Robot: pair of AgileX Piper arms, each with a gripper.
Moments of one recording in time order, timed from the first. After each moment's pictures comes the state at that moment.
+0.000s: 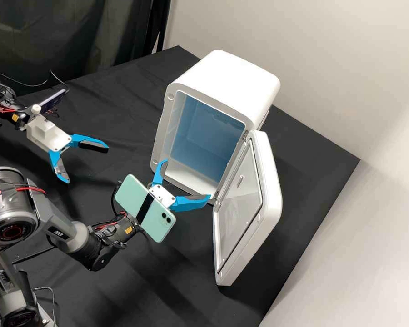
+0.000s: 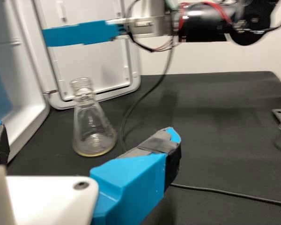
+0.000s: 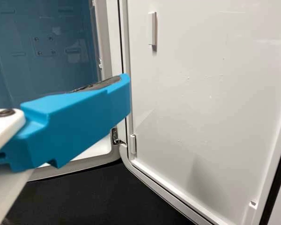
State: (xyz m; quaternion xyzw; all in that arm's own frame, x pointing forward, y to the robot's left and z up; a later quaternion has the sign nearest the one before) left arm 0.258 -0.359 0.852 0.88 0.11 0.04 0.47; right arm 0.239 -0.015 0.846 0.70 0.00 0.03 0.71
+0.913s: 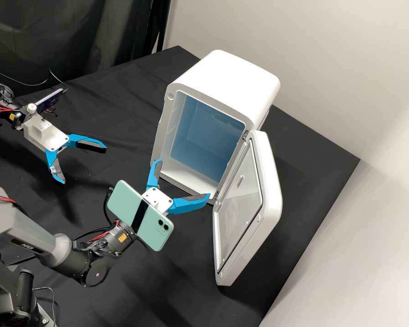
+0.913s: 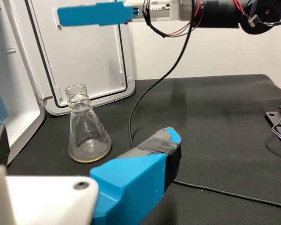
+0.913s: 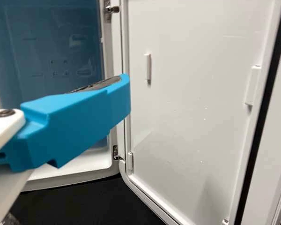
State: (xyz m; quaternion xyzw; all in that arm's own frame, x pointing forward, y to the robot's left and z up) left arm 0.257 -0.363 0.853 0.88 0.10 0.04 0.47; right arm 0.201 -0.012 0.880 0.69 0.04 0.05 0.72
